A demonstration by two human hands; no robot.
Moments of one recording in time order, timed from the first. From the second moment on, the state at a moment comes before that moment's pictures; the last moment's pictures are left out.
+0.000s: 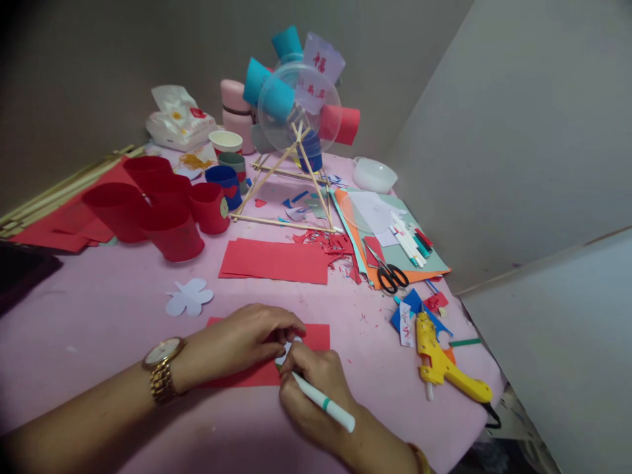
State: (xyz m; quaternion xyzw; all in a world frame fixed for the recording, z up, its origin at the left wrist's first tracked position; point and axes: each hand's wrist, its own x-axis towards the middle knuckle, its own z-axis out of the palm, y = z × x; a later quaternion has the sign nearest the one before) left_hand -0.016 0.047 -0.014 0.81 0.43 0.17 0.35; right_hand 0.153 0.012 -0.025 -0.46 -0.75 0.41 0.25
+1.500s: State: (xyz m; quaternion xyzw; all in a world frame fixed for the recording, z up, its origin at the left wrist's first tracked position) left_hand -0.015 0.047 -0.007 0.81 0.43 0.16 0.38; right_hand 0.162 0.013 -0.026 -0.49 -0.71 0.43 0.28
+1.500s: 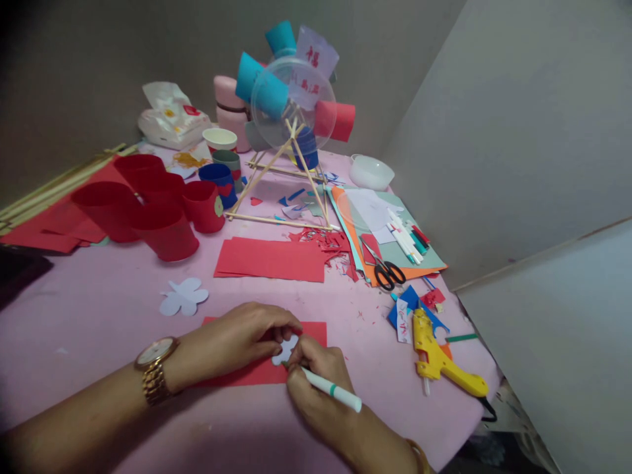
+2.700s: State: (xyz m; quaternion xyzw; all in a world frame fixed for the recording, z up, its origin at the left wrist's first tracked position) left_hand -0.016 0.046 -0.009 0.81 0.43 0.16 0.38; right_hand 0.166 0.014 -0.029 -0.49 -0.71 0.42 0.28
